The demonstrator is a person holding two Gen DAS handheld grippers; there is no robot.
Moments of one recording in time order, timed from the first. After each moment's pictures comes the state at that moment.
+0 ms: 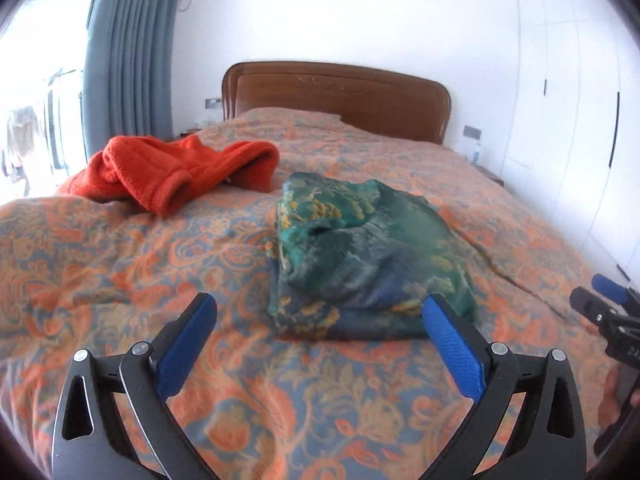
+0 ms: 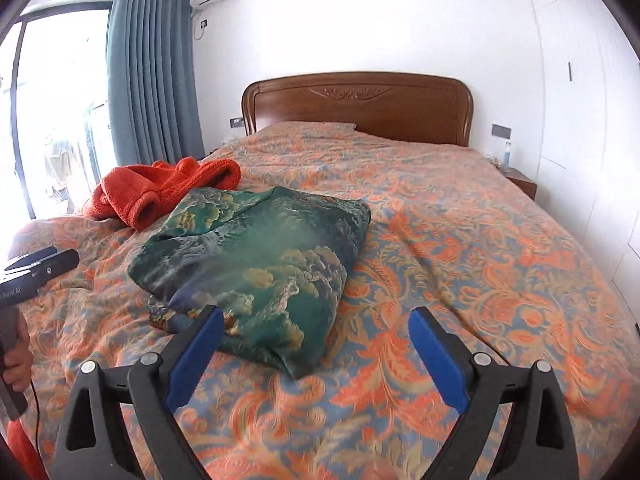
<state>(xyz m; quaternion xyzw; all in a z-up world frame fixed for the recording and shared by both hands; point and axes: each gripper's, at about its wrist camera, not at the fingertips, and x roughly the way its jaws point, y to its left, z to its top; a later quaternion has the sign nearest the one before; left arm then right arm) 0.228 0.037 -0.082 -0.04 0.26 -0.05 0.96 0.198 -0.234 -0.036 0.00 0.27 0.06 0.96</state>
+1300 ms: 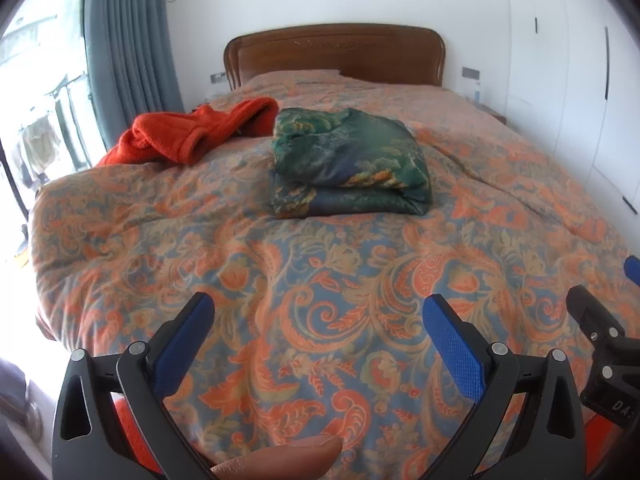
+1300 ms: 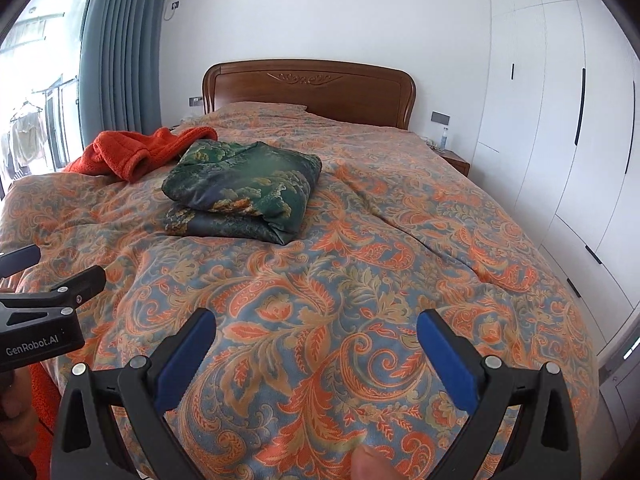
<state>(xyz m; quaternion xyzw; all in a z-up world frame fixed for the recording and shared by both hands) 0.122 -0.012 -0.107 0.03 0.34 -0.01 0.94 -0.007 -0.209 -0.029 -0.04 0.31 -0.05 0.95</state>
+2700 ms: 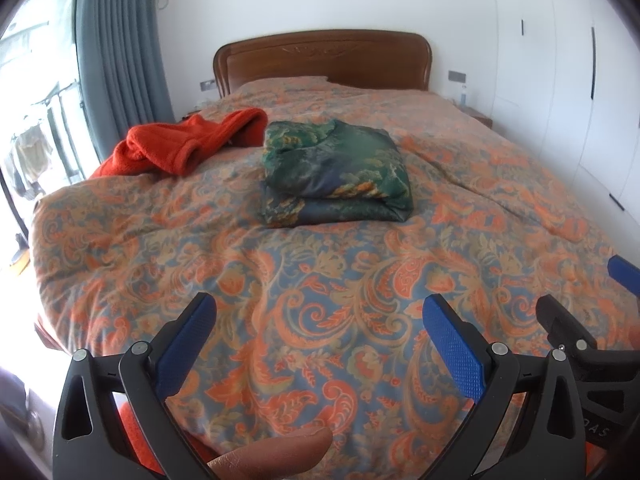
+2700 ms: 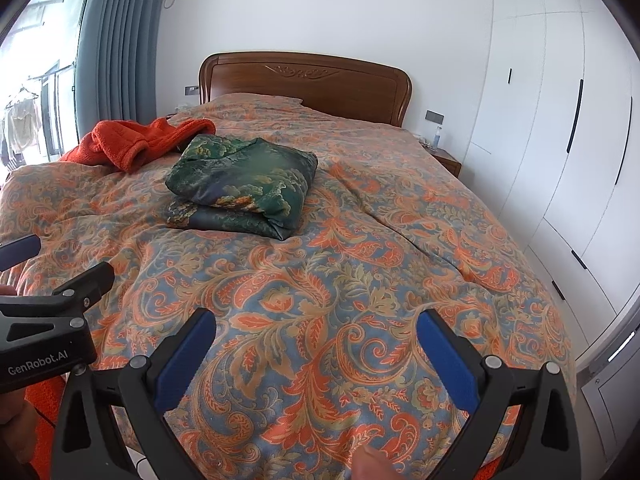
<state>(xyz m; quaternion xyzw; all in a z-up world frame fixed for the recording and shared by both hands) 0.103 -0.015 -0.076 0.03 0.34 -0.04 0.94 -0.024 -0.194 -0.003 -0.06 0.33 -0.06 0.94</state>
